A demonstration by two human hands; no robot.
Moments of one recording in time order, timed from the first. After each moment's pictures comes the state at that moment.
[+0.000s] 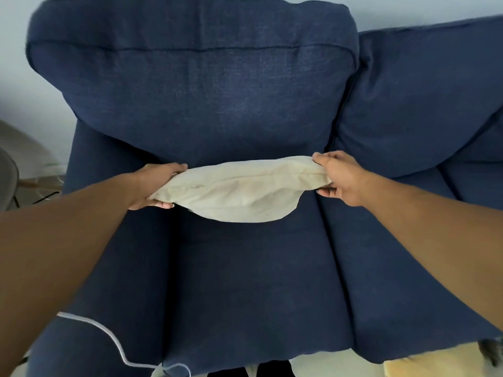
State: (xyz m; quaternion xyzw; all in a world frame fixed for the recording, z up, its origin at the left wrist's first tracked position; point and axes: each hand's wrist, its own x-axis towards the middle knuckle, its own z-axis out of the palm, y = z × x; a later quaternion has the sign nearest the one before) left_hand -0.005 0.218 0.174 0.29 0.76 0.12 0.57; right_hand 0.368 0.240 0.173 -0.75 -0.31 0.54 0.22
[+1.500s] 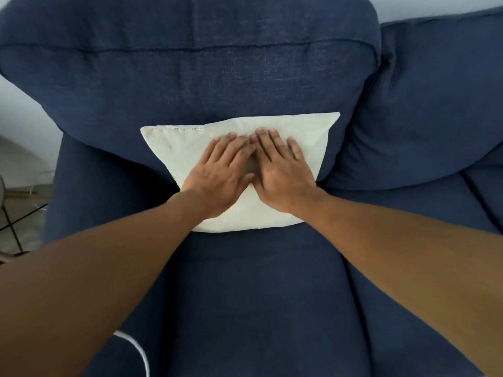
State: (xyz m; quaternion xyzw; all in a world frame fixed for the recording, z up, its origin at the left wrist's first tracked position) left_hand 0.086 0.265 0.117 0.86 0.50 0.10 0.00; right_hand 0.272 0.280 0.106 -0.53 -0.85 0.05 0.02
